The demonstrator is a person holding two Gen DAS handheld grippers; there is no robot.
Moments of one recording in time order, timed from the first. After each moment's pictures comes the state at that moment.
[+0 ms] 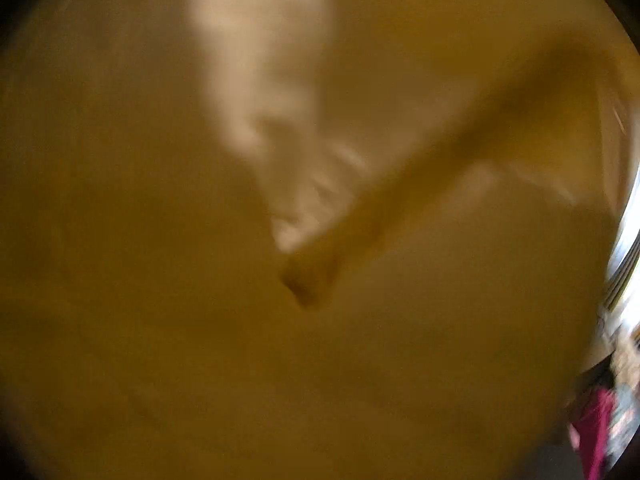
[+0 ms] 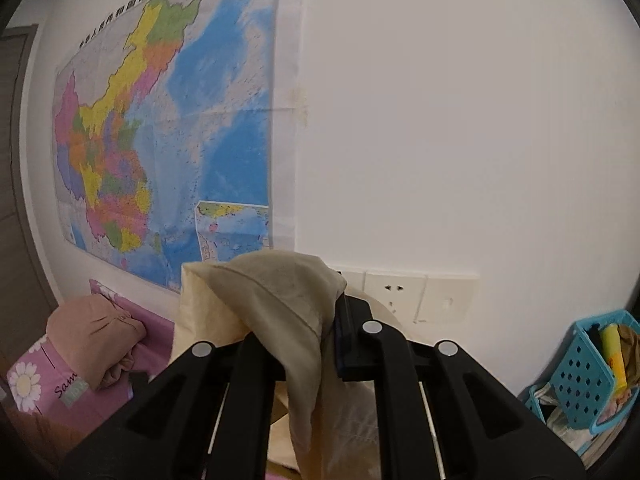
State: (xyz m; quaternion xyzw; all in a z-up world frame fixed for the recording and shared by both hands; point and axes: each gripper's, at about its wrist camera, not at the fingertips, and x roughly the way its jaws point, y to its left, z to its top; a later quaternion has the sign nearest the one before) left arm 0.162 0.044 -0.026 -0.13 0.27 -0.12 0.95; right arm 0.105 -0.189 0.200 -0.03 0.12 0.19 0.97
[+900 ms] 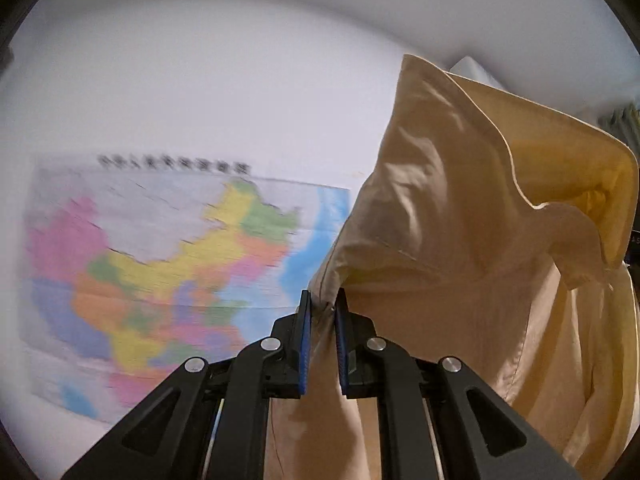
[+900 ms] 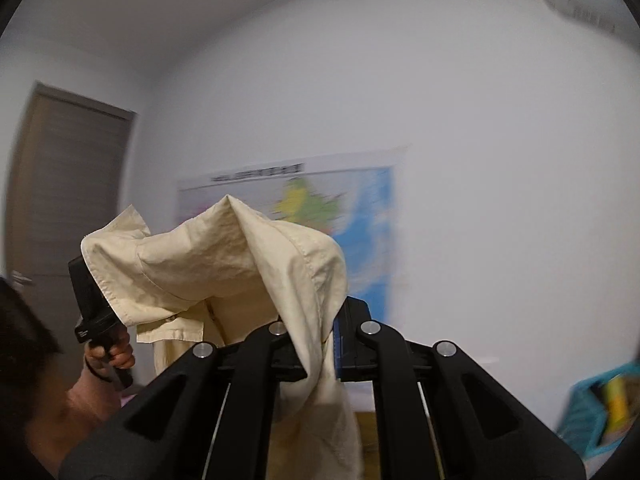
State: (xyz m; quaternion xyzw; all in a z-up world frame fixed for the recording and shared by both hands) left arm -0.177 0.137 0.299 0.03 -0.09 0.04 0.99; right arm -0.202 -0.224 0.309 0.02 -0.08 0.35 0.93
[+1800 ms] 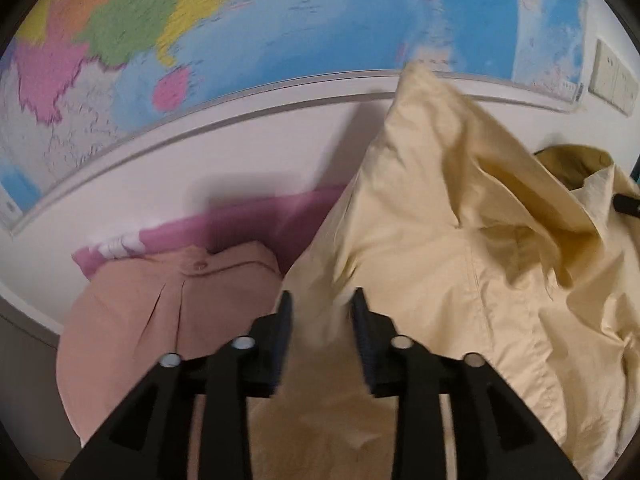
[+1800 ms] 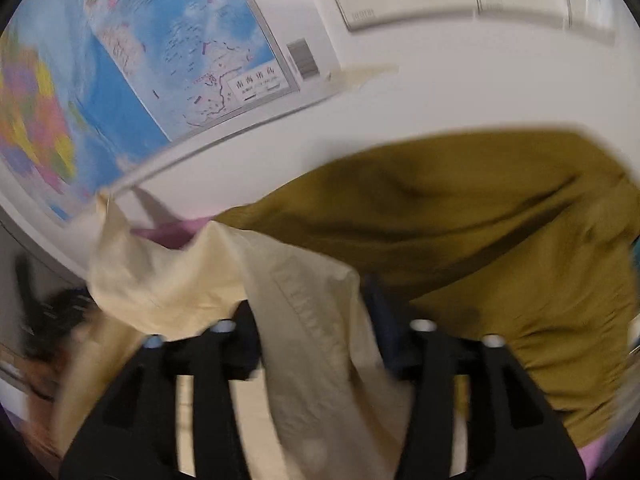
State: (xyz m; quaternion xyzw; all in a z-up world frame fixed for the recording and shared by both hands) left arm 0.138 0.340 -0.009 -0.02 0.45 0.14 0.88; right arm 0.227 -0.072 -0.014 0.07 0.39 0.21 0.89
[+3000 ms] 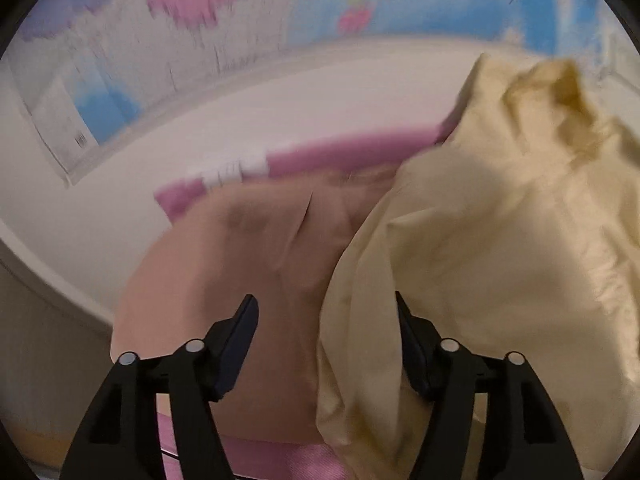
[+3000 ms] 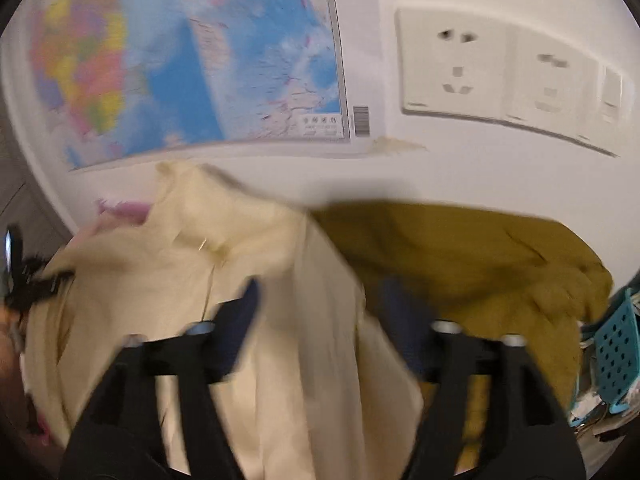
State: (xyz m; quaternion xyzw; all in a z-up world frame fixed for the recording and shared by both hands) left arm -0.006 0.373 -0.012 0.01 0.43 0.21 0.88; right arm 0.184 -0.020 0.004 -0.01 0.33 0.25 0.91
